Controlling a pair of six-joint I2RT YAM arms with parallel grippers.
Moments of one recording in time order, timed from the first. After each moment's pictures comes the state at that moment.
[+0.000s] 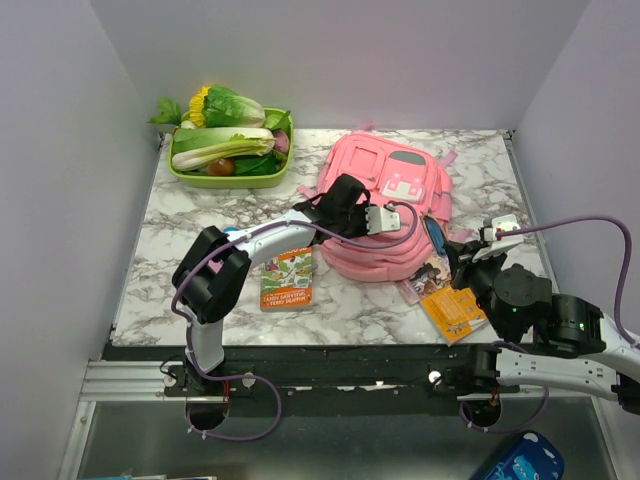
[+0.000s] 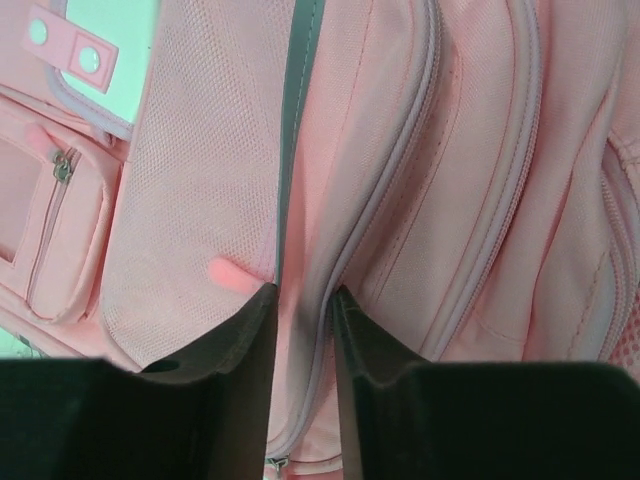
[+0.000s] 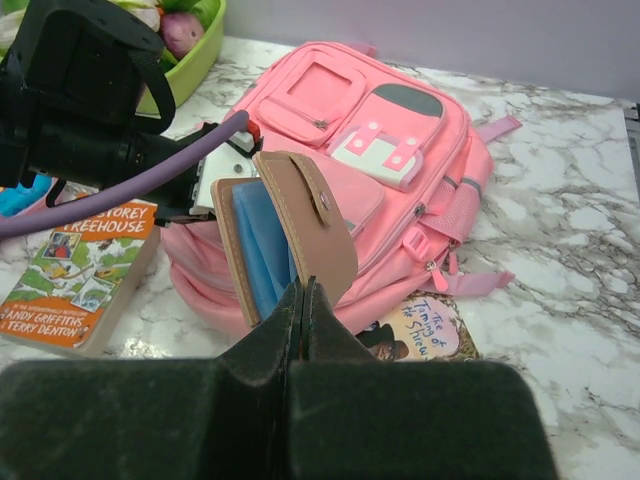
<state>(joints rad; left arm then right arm) -0.77 1.88 1.37 -0.22 0.24 0.77 1.28 0.57 0.96 -0.65 1.00 0.23</state>
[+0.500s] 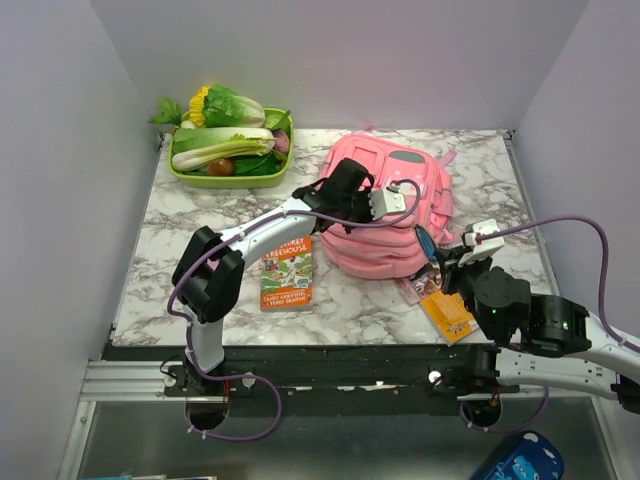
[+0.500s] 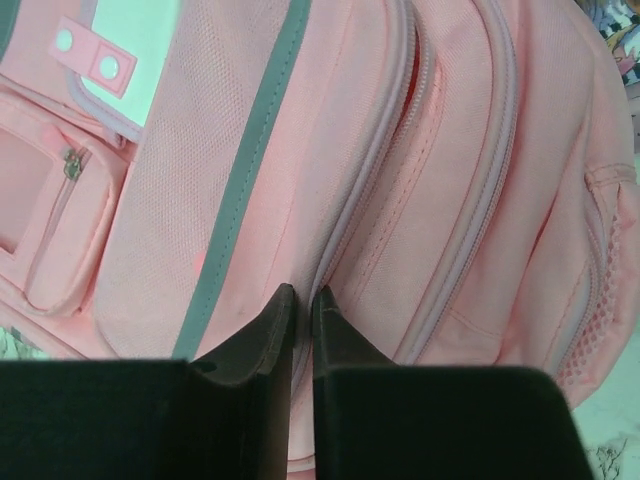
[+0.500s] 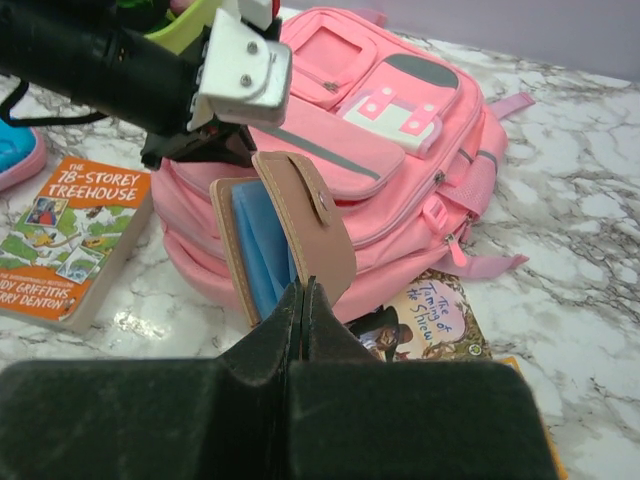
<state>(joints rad) -0.77 1.88 1.51 -0.36 0.28 0.64 1.28 0.58 0.91 -0.66 0.98 0.25</state>
